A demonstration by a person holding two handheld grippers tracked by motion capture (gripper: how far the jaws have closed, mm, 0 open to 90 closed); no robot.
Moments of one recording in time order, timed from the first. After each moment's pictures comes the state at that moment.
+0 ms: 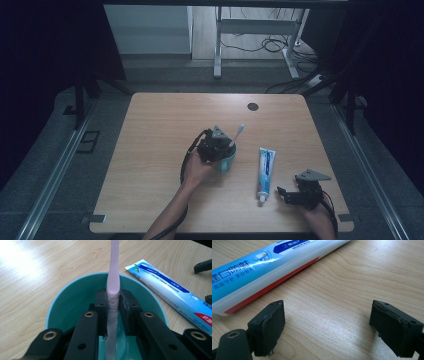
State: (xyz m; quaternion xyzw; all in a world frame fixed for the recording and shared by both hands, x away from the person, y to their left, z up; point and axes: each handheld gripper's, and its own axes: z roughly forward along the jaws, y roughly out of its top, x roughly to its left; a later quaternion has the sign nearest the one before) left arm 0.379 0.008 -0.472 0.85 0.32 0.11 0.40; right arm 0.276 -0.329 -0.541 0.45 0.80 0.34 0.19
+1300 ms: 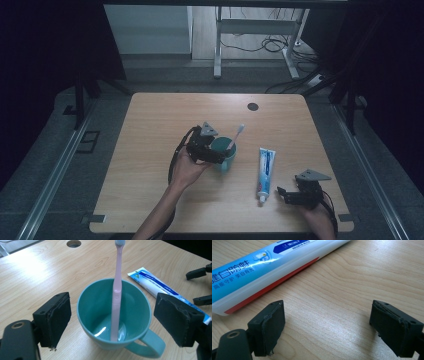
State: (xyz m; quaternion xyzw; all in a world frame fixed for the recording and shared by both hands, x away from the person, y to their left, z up) left arm 0.358 0.038 -0.437 0.84 0.33 0.13 0.41; right arm 0.276 -0.329 -0.541 0.45 0.80 0.34 0.19
